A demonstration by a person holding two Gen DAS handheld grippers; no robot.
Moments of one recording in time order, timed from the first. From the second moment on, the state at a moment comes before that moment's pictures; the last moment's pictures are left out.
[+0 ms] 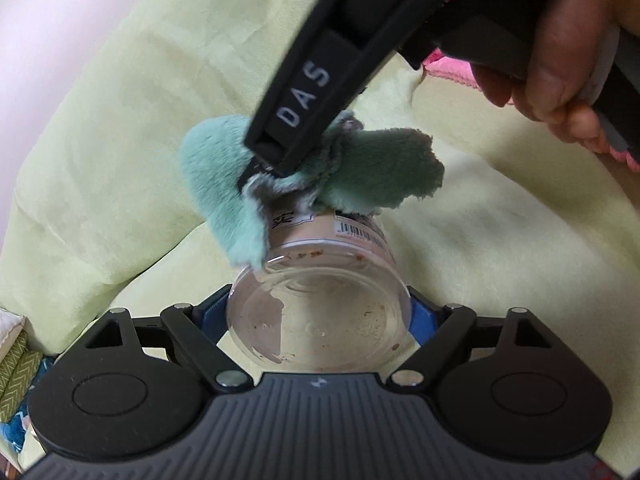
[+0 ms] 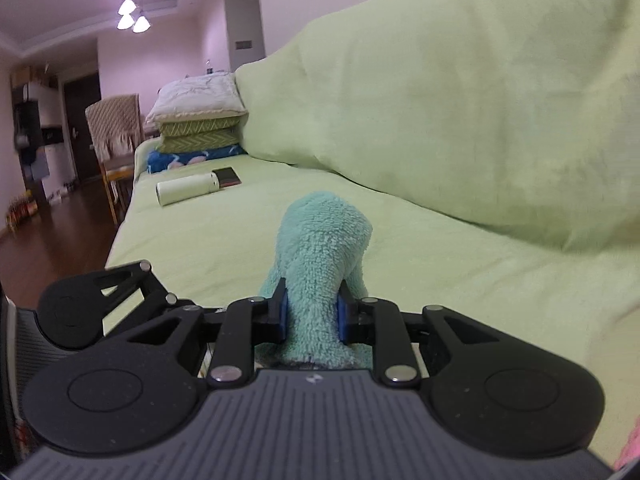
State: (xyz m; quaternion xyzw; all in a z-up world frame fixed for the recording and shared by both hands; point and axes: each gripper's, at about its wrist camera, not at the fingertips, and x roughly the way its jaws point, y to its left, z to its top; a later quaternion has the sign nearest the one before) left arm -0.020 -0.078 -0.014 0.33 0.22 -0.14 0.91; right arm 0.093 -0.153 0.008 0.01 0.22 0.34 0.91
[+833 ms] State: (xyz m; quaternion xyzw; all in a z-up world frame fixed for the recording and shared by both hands) left arm -0.032 0.010 0.051 0.27 0.27 -0.16 0.91; right arm 0.061 -0.144 0.016 -0.04 0.21 0.45 0.87
